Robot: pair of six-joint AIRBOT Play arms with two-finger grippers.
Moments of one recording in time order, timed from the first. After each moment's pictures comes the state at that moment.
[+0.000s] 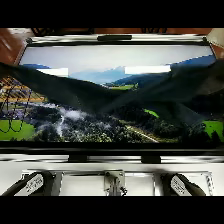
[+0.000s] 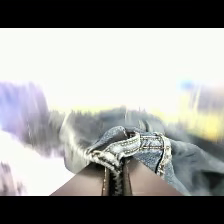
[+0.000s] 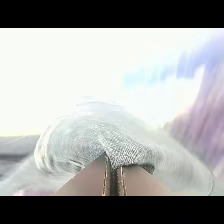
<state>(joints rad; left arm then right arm) 0.43 -1.06 1.54 0.88 -1.27 -1.41 -0.47 -1.06 1.51 -0.90 1.24 1.28</state>
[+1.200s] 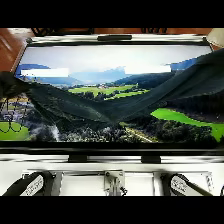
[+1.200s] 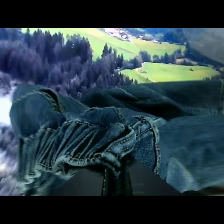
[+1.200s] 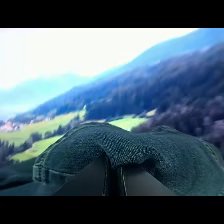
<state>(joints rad) 0.24 -0.98 1.33 0.95 -1.37 -1.56 -0.43 -1.28 1.91 -1.09 1.44 1.40</state>
